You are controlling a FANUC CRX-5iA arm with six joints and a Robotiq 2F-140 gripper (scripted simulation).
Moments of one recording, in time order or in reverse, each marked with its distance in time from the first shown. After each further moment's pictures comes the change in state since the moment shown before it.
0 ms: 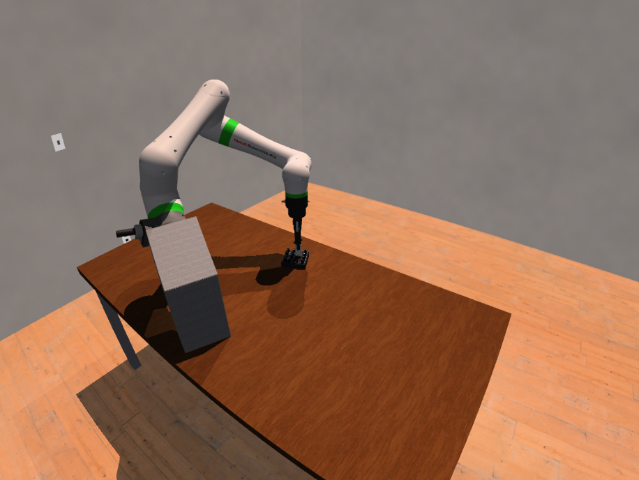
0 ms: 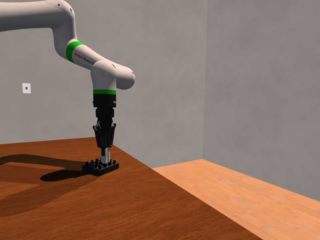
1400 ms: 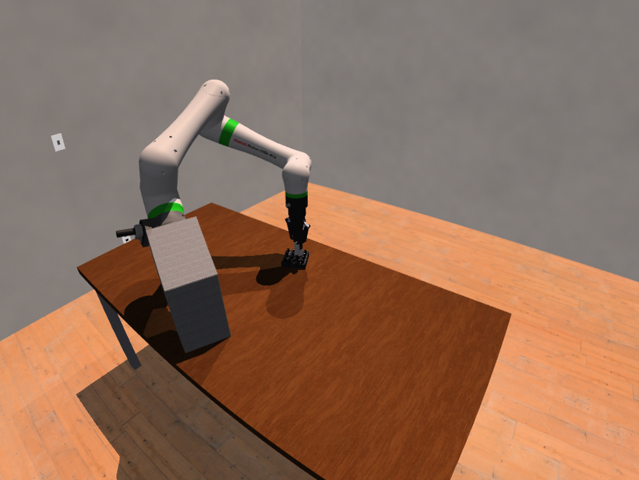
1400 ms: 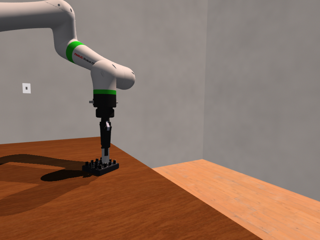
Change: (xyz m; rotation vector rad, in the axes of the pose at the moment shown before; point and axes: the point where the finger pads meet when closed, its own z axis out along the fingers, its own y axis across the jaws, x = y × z) arm 0.000 0.000 0.000 -0.002 -0.001 -0.857
